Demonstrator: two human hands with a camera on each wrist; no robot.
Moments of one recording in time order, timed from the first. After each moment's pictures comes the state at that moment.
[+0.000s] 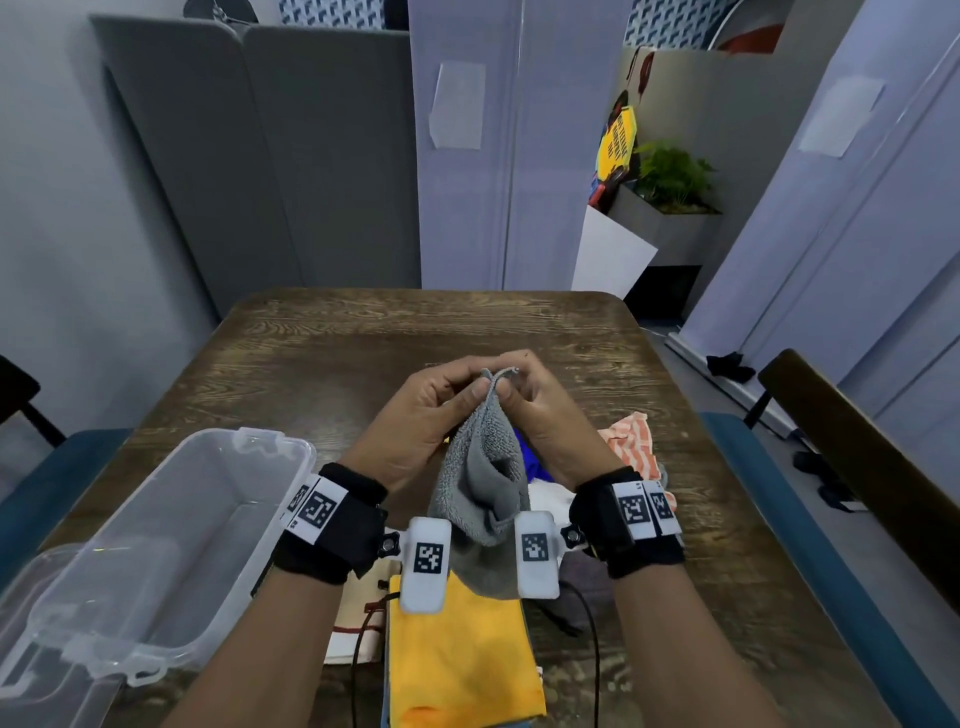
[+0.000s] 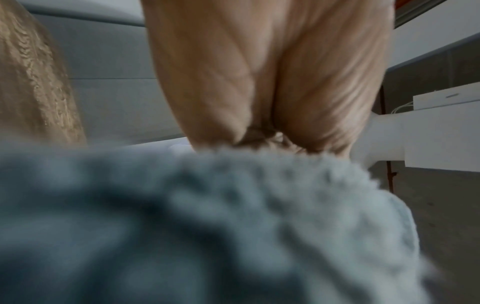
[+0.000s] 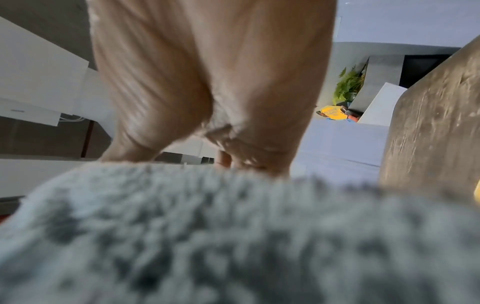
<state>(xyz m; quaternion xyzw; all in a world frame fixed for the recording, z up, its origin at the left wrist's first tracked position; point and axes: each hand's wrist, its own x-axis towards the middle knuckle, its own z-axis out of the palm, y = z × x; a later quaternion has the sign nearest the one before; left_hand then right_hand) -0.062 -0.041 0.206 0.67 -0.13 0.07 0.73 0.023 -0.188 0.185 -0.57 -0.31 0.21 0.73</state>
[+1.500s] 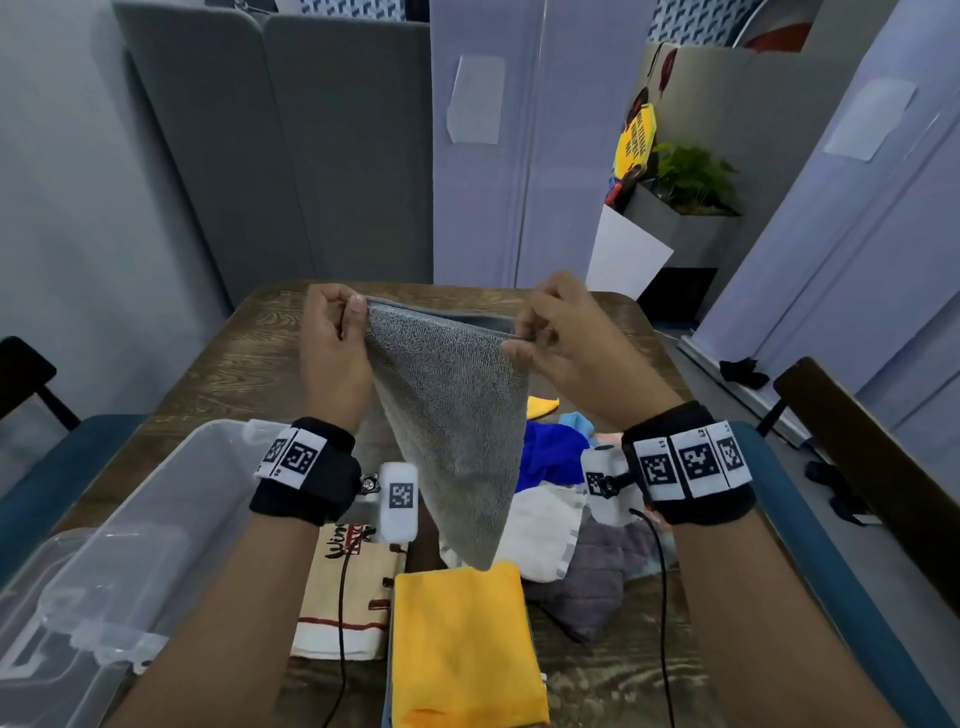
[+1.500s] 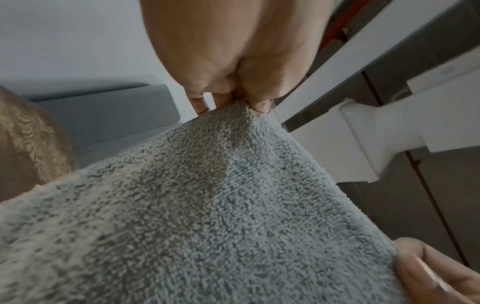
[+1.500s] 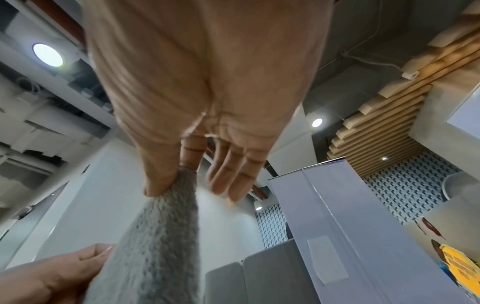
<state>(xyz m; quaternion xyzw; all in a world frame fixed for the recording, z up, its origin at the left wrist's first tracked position) -0.031 0.042 0.203 0.72 0.14 0.47 0.49 0.056 -0.199 0.256 -0.80 -0.48 -0.08 0.36</state>
